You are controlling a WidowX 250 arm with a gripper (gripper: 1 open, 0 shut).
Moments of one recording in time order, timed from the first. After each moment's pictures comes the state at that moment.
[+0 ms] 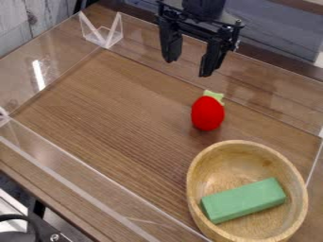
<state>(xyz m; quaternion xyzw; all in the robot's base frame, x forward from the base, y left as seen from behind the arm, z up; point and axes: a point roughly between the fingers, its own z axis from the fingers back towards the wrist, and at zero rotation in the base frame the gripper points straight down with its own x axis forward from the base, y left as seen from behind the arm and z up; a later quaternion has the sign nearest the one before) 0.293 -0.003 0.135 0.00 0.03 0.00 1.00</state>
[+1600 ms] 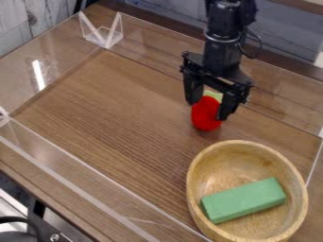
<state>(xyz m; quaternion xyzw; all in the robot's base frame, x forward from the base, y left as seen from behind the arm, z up) 0.317 -0.025 0.060 -0.01 0.01 -0.06 1.00</state>
